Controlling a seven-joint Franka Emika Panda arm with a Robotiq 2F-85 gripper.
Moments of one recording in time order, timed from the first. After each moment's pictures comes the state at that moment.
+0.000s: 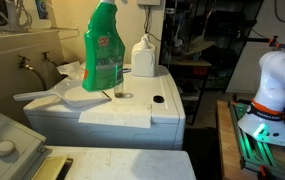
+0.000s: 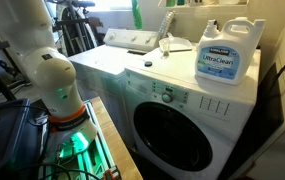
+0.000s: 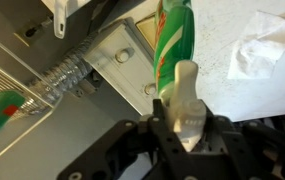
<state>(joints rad) 0.27 0.03 0.34 -1.50 0.21 2.04 -0.89</state>
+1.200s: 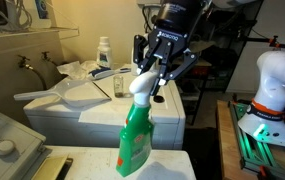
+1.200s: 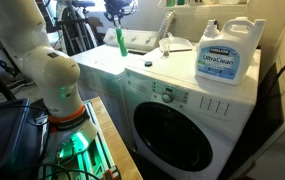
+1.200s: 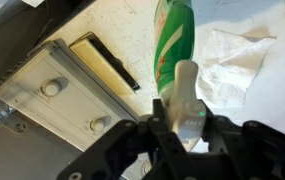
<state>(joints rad) 0.42 -0.09 0.40 -2.07 0.21 2.47 -0.74</state>
